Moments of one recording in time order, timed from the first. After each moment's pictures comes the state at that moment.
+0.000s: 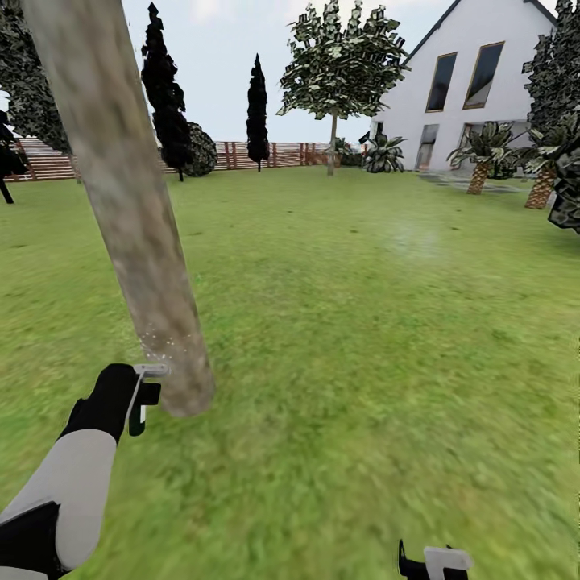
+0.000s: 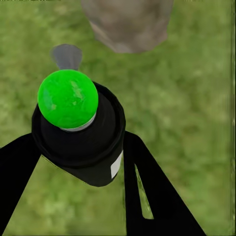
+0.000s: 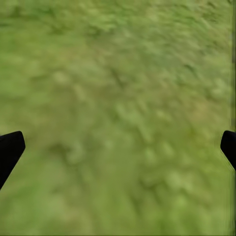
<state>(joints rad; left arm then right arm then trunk) -0.89 0.09 0.38 -0.73 -0.55 0.84 -0.20 -0.37 -0.02 -0.27 -0.07 0.37 -0.67 -0.29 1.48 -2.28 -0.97</state>
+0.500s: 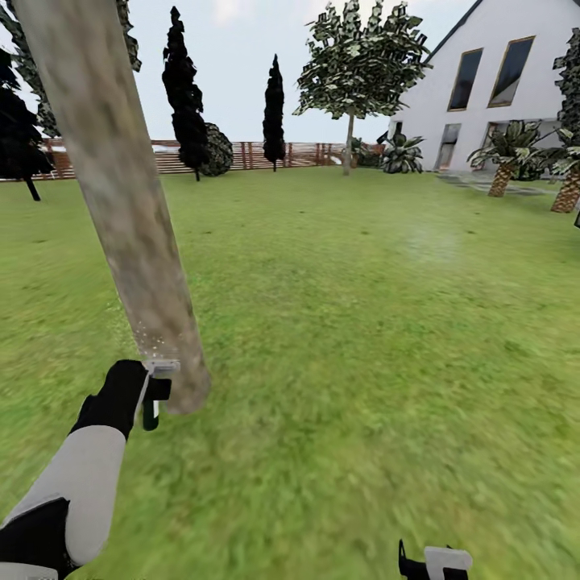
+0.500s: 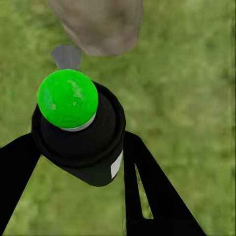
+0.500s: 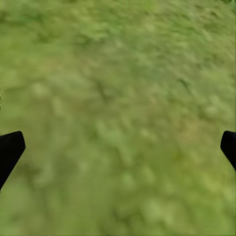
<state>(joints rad) -0.90 0.05 0.37 -0.73 -0.51 0.85 -0.20 -0.37 -0.02 -0.28 -0.07 0.37 -0.67 -0.29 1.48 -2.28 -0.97</state>
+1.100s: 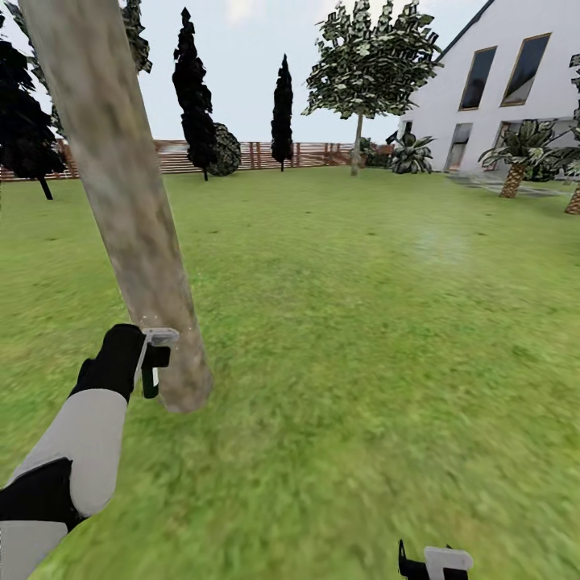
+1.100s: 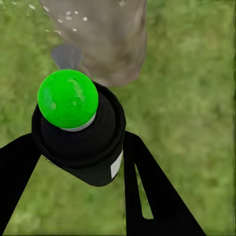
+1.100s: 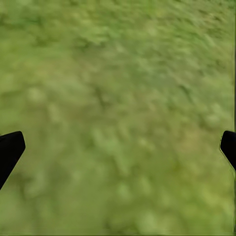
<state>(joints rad) -1.05 0.06 0.36 -0.73 -0.53 0.92 -0.21 -0.37 -0.02 -0.28 -0.07 0.37 -0.67 -0.29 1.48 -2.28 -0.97</state>
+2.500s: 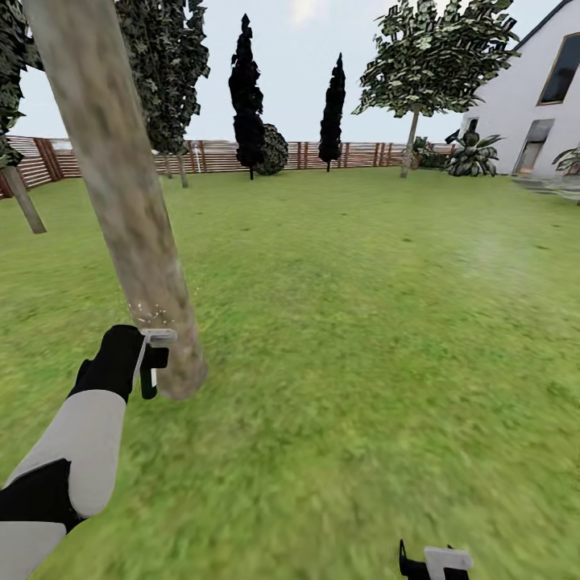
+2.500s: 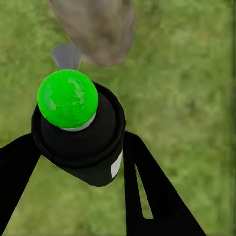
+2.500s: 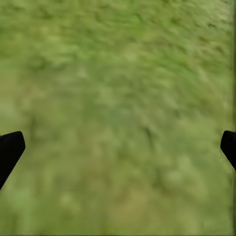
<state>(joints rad) -1.04 0.06 0.37 -0.73 -0.53 0.92 -0.20 -0.37 -0.02 -0.28 -0.07 0.37 -0.67 -0.30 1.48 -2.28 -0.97</state>
